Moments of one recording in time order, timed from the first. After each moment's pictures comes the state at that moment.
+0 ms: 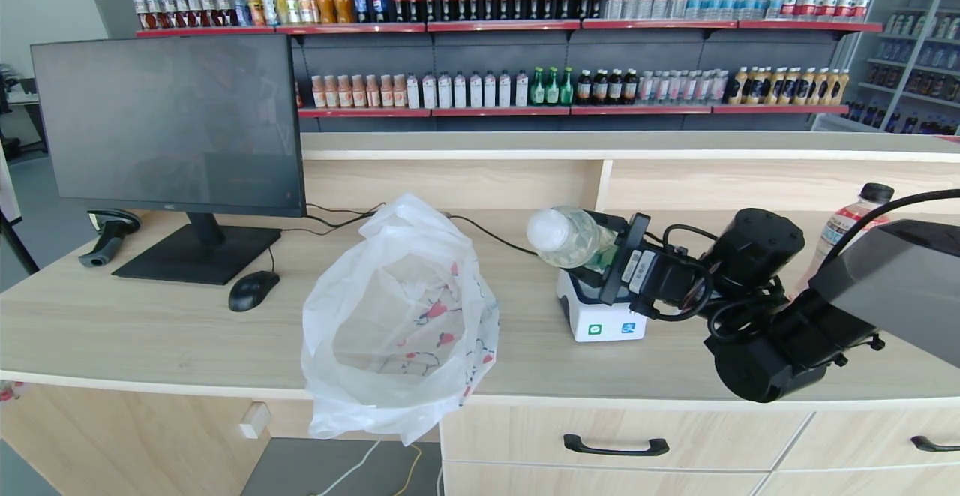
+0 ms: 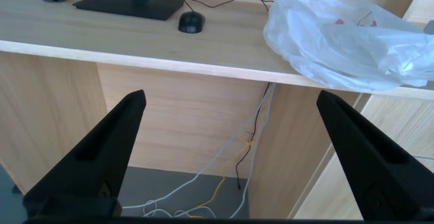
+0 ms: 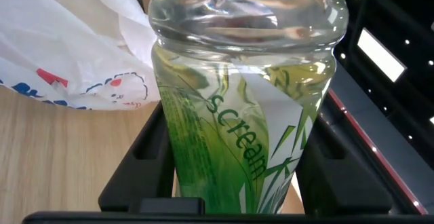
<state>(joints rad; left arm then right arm) 0.00 0.00 0.00 -0.01 0.00 -0.02 0.31 2.18 -0.91 -1.57 0.77 -0.90</state>
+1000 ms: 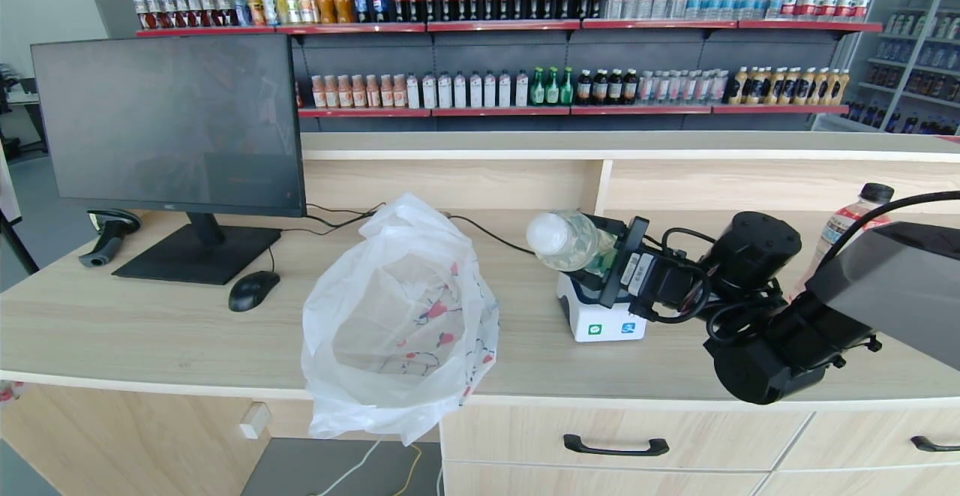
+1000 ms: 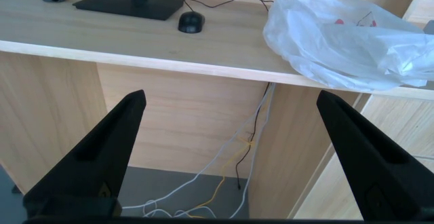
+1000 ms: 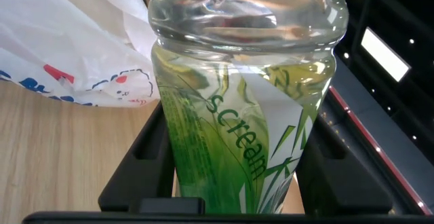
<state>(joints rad) 0.00 0.00 0.00 -0.01 0.00 -0.02 0.31 2.18 -0.90 -1.57 0.77 -0.90</state>
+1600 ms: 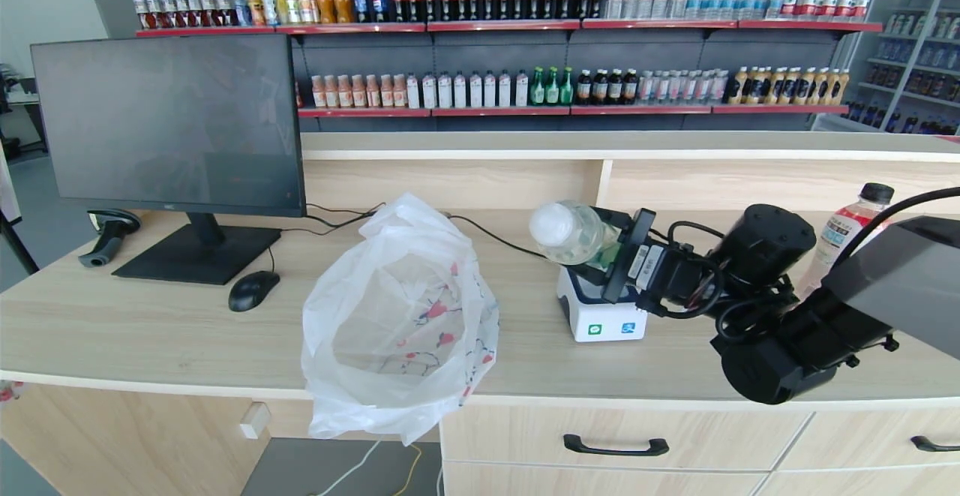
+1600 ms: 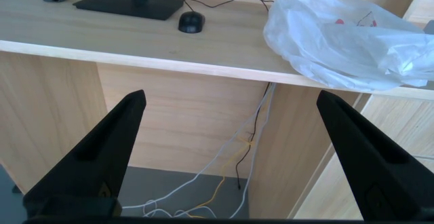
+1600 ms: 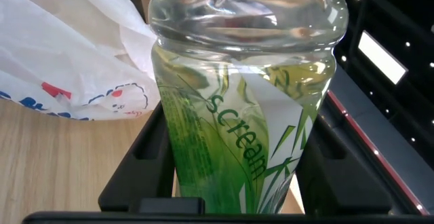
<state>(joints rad) 0.00 0.00 0.00 -0.01 0.00 -0.02 0.32 2.14 -0.88 -1.57 0.77 -0.88</state>
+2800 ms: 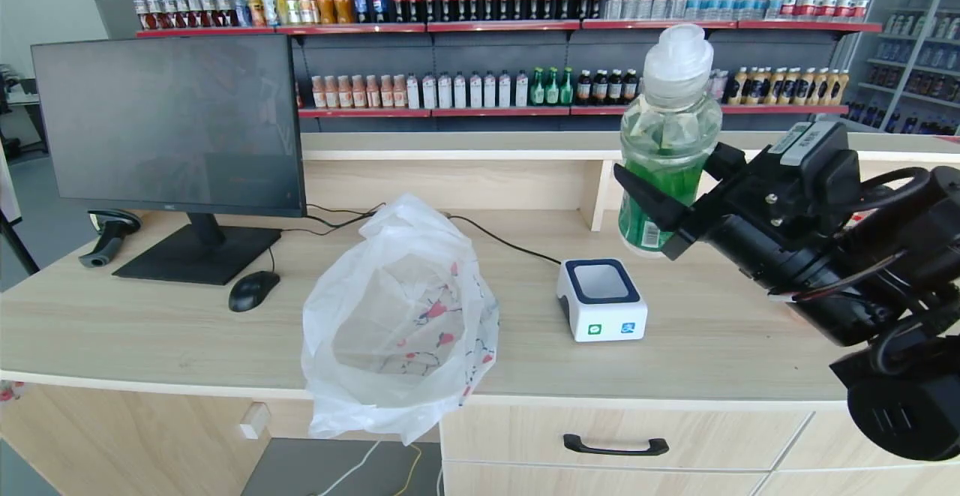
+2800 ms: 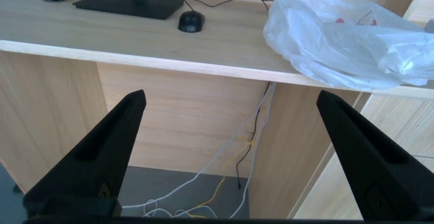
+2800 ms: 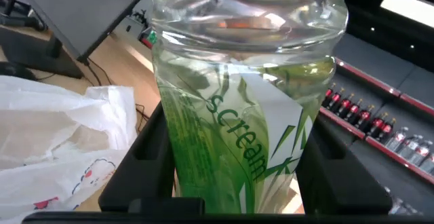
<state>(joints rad) 0.00 0.00 0.00 -0.01 0.00 -0.02 0.39 1.76 -0.65 -1.57 0.30 -0.45</state>
